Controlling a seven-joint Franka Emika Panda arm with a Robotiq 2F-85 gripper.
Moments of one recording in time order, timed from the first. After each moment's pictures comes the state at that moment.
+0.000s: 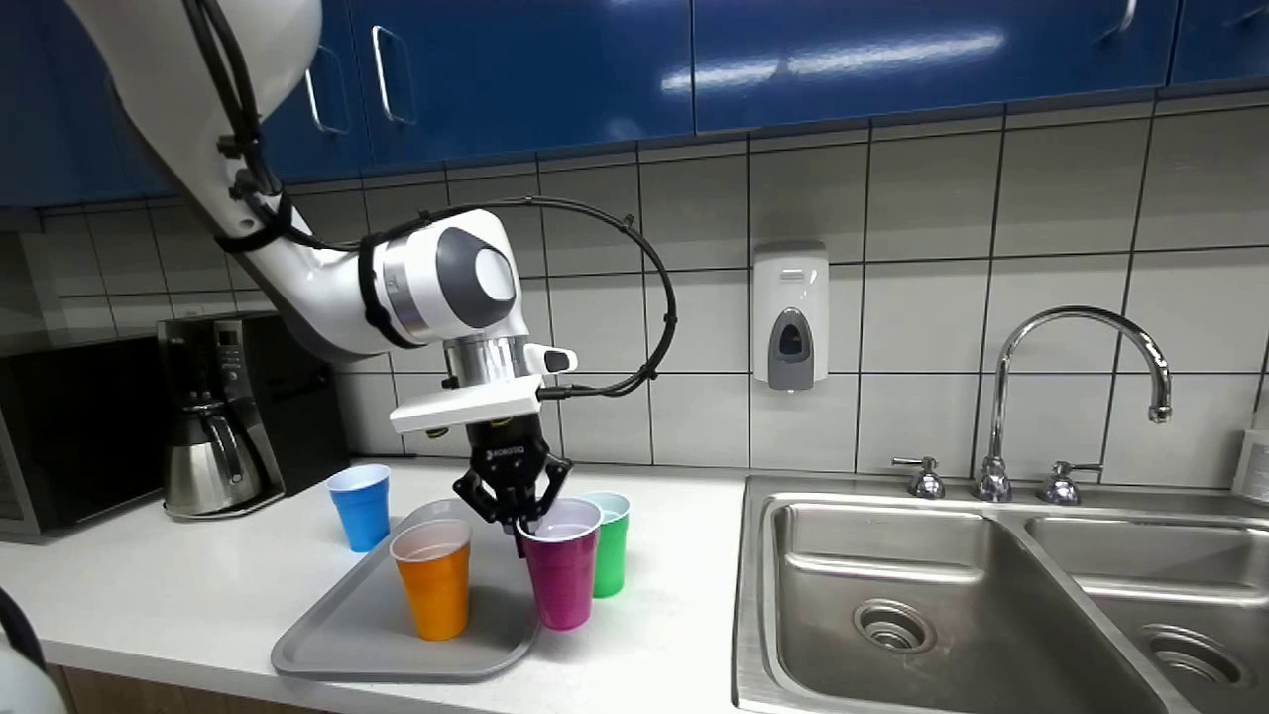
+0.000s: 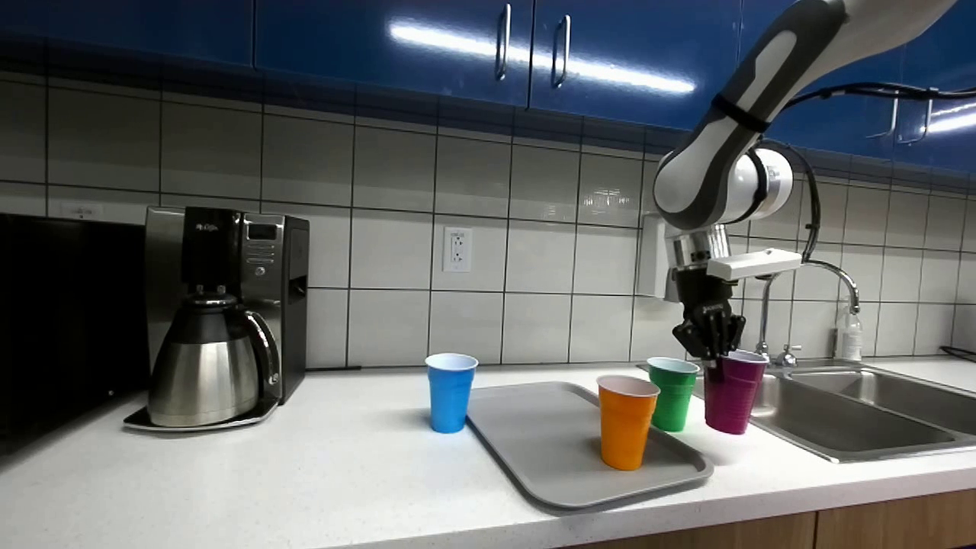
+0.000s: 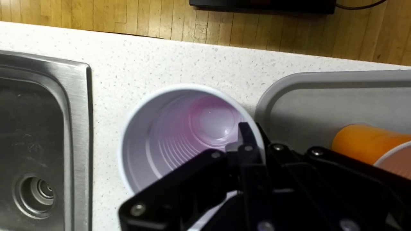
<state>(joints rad) -0.02 -0.10 -0.04 -2.49 -0.24 2.26 -0.06</state>
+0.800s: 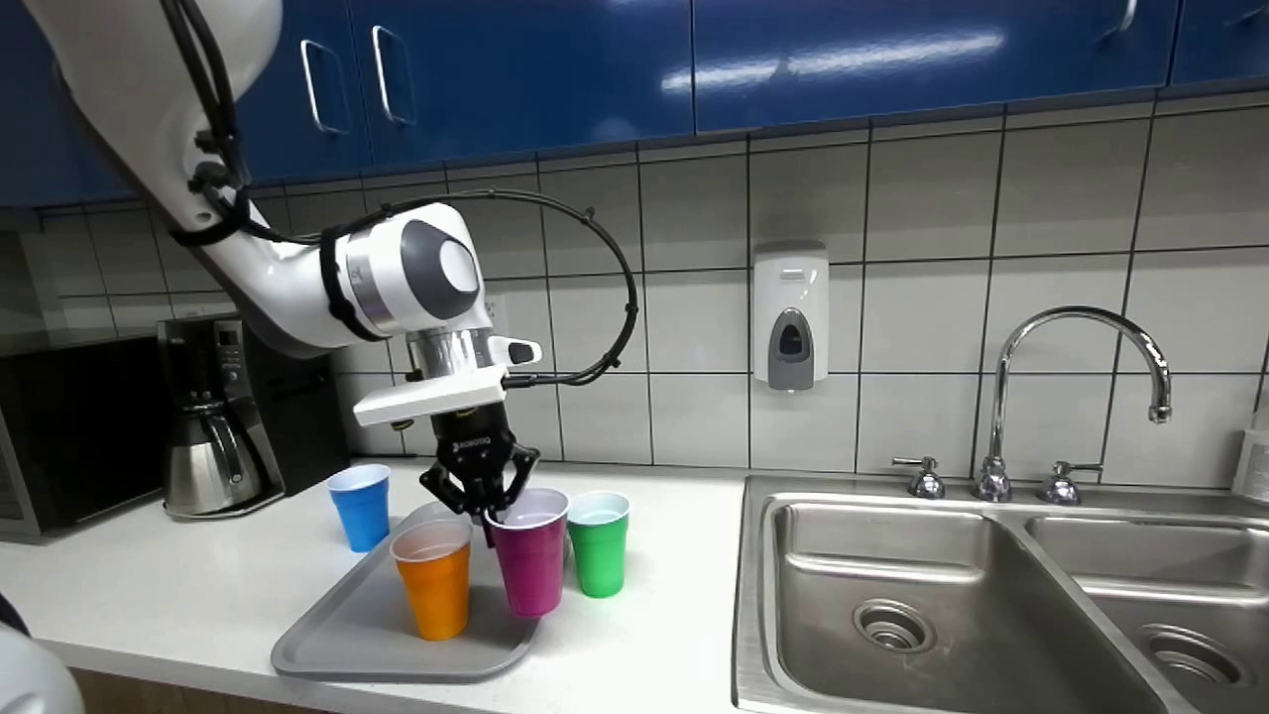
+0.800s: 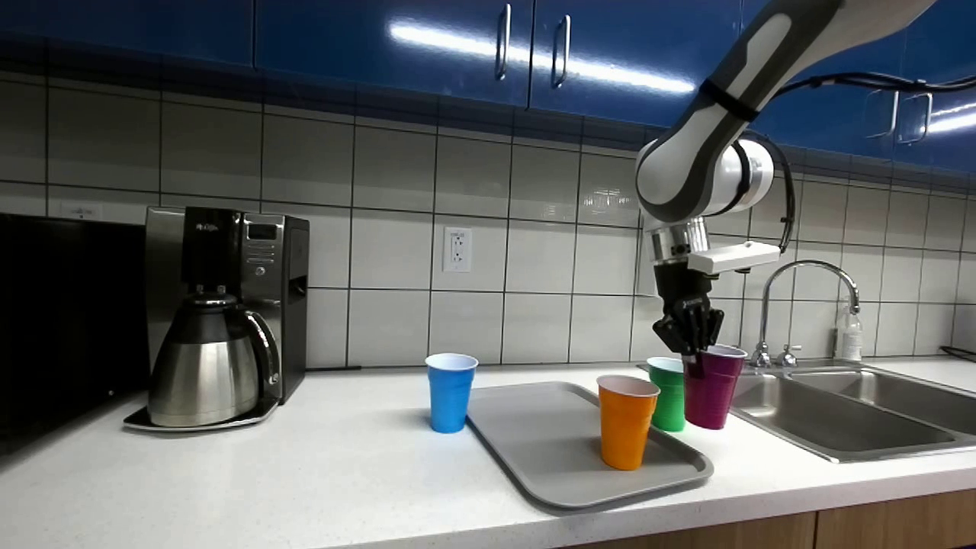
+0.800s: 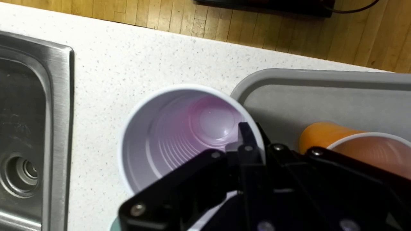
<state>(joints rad) 0.02 -0.12 0.01 -2.48 -0.24 2.24 -0.04</state>
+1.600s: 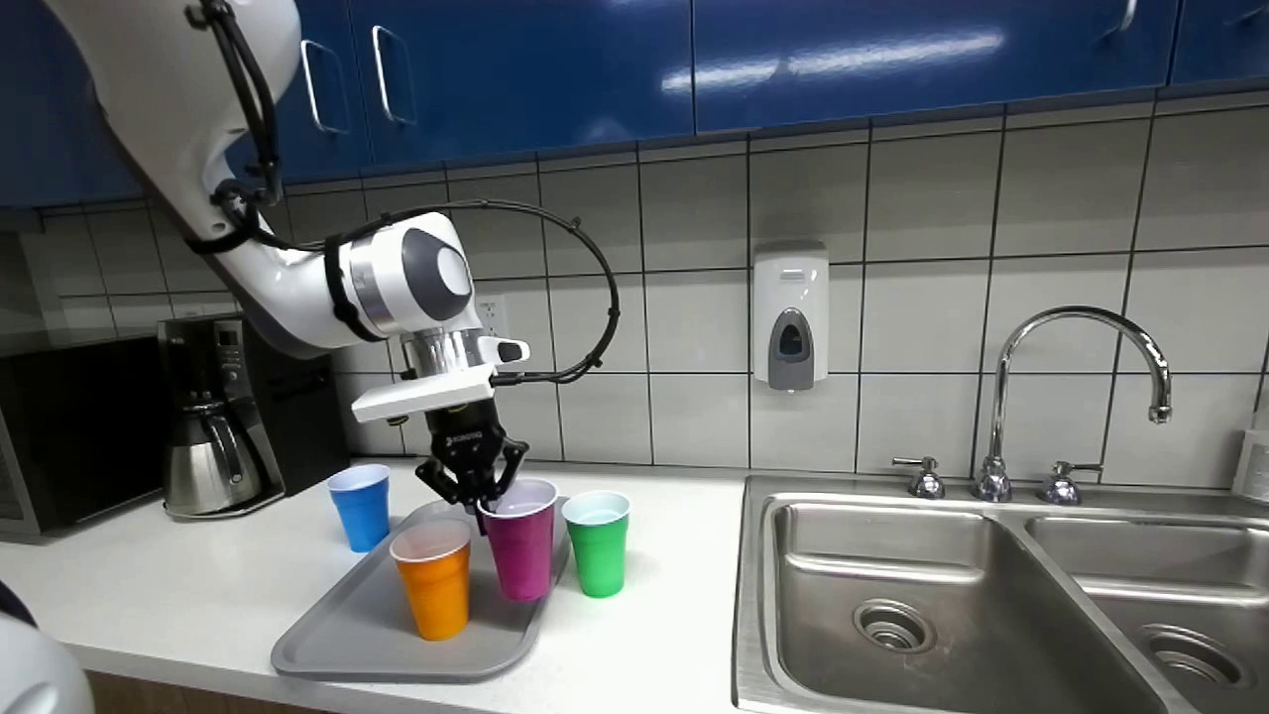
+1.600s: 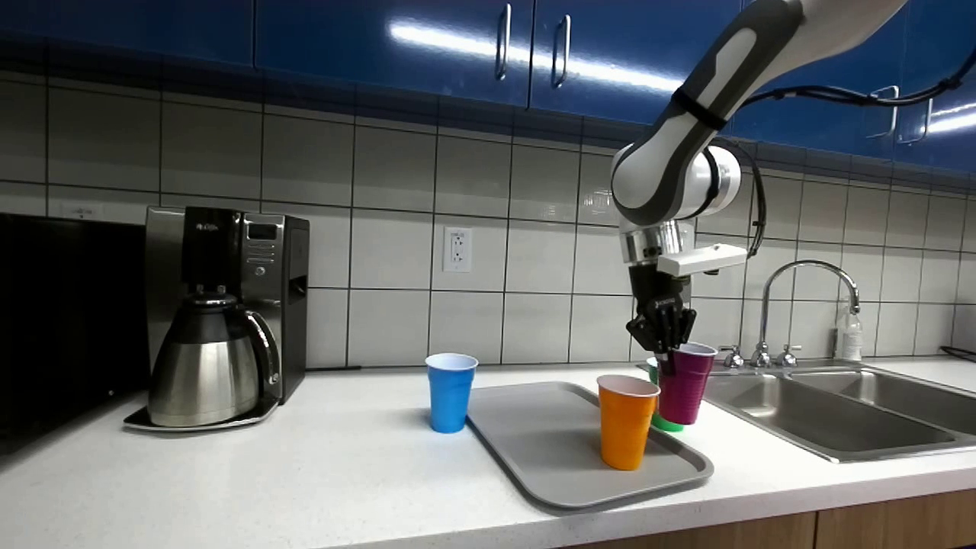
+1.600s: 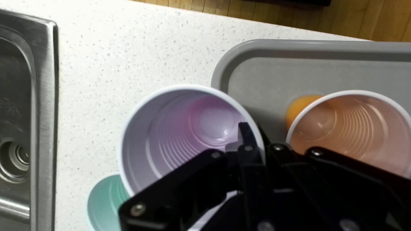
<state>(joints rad) 0.05 -0.03 0.03 -2.40 -0.24 2.24 0.01</state>
